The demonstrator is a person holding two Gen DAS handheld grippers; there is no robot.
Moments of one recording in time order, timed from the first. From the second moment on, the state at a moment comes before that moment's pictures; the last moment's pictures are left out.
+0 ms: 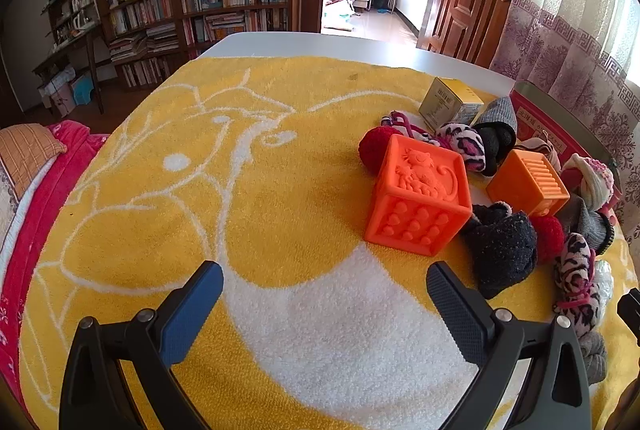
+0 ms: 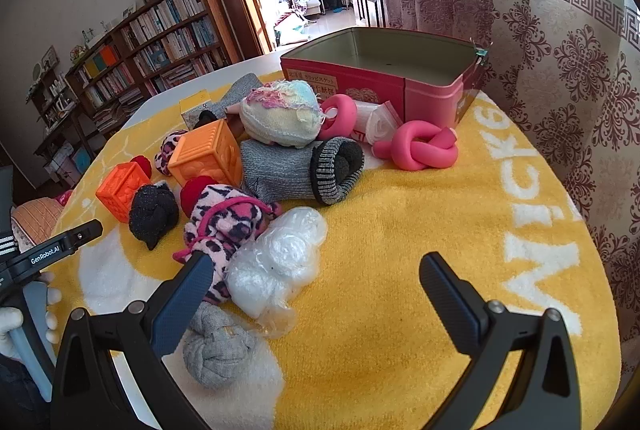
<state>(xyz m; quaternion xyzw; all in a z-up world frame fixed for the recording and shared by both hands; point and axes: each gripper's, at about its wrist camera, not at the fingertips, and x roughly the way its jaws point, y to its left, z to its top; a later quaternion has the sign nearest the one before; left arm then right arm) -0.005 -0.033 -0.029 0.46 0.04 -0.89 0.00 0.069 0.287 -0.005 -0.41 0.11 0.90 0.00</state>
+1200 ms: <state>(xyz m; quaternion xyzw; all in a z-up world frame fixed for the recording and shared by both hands) -0.069 0.002 -0.056 0.47 0.02 -0.88 -0.03 0.030 0.269 -0.034 -0.46 0.05 0.89 0.02</state>
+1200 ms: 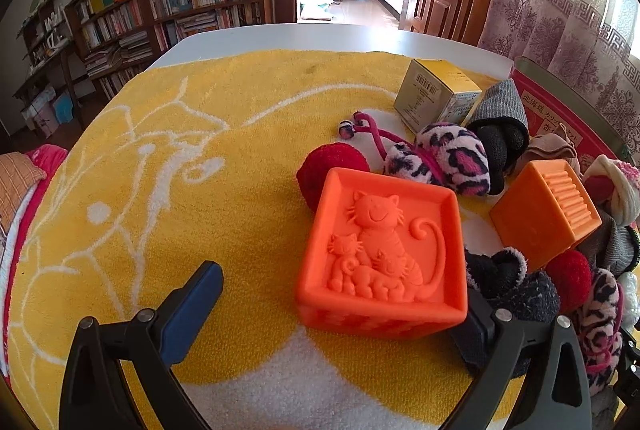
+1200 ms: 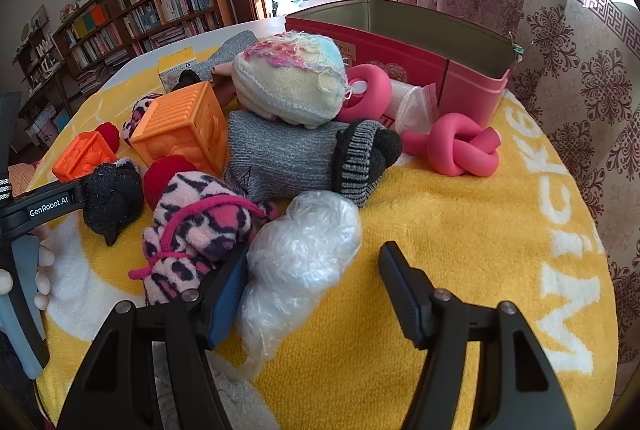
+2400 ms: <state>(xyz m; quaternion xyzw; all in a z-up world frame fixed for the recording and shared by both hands) -0.054 -0.016 -0.039 0.43 0.09 -0.89 -0.10 0.045 0.284 -0.026 -0.44 0.08 0.89 0.02</state>
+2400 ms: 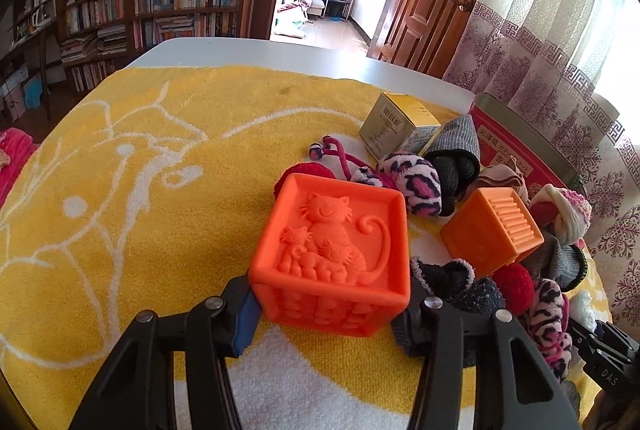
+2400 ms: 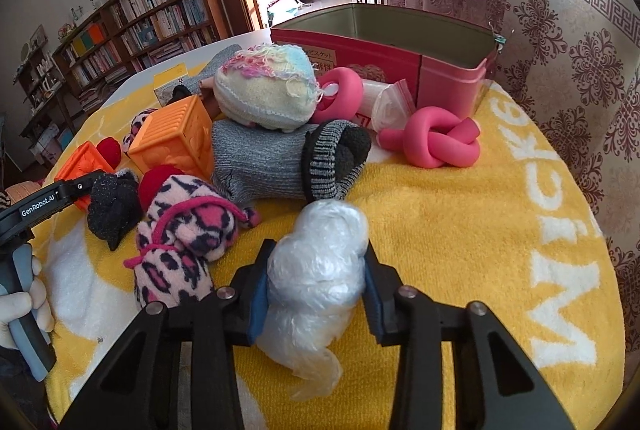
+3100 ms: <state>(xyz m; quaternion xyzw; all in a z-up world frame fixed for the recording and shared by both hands) -0.049 0.032 0.019 0.40 0.07 -0.90 -0.16 0.053 0.344 0.031 -0.37 0.12 0.92 0.06</state>
